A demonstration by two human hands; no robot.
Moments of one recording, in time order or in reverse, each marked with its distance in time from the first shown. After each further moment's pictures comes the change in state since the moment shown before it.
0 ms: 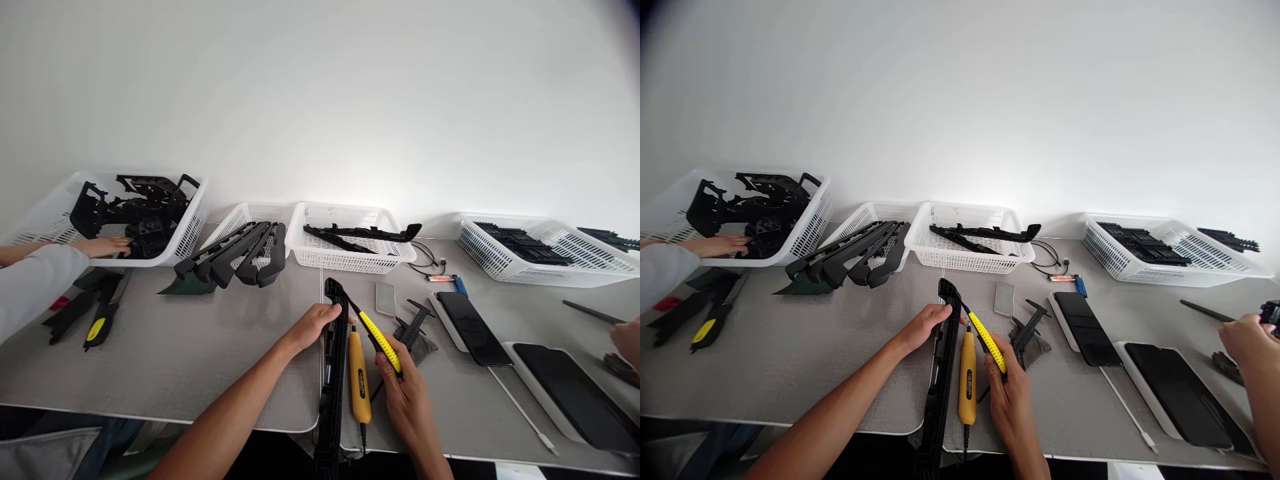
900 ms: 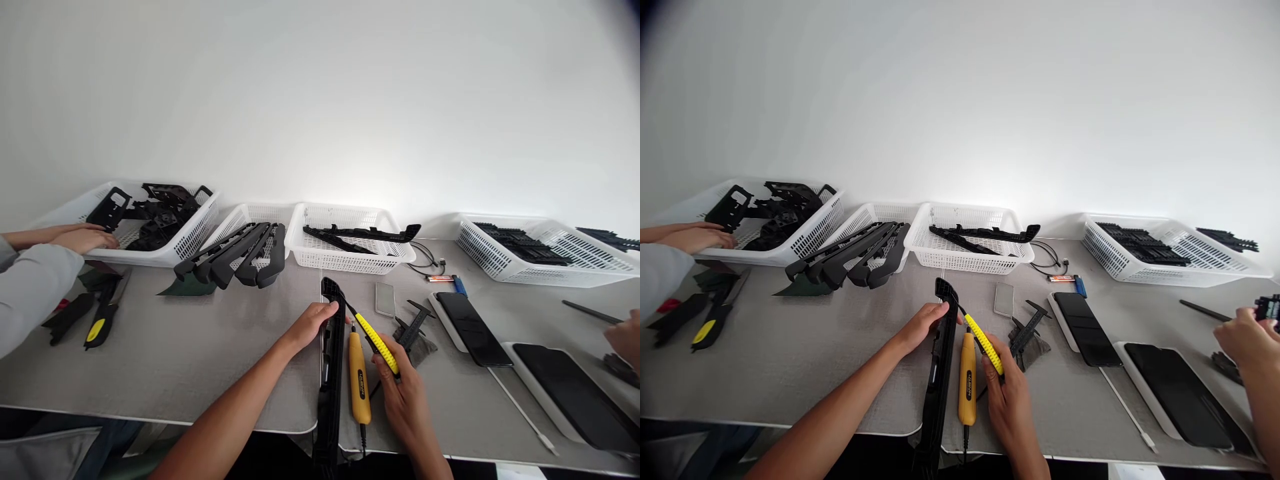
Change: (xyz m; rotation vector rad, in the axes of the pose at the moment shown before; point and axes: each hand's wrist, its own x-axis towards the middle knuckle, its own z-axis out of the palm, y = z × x) left_hand -0.002 0.004 0.000 -0.016 0.040 -0.020; right_hand 0.000 0.003 0.003 -0.022 -0.017 -0.037
